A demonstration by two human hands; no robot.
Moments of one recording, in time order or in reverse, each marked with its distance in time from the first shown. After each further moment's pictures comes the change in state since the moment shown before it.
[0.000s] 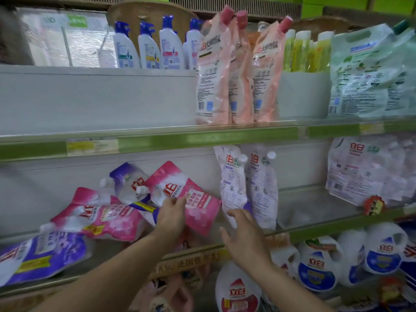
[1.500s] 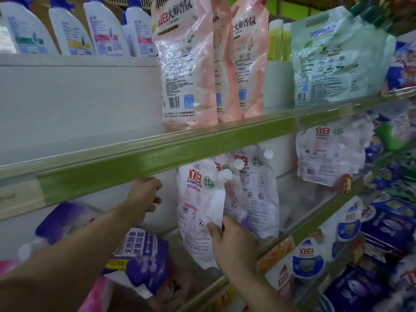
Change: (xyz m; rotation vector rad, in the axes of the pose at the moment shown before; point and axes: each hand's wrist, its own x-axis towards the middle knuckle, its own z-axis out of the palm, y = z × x) left_hand 0.198 0.039 0.011 -0.025 -0.284 0.069; right_hand 0.066 -0.008 0.069 -0.152 0.306 0.286
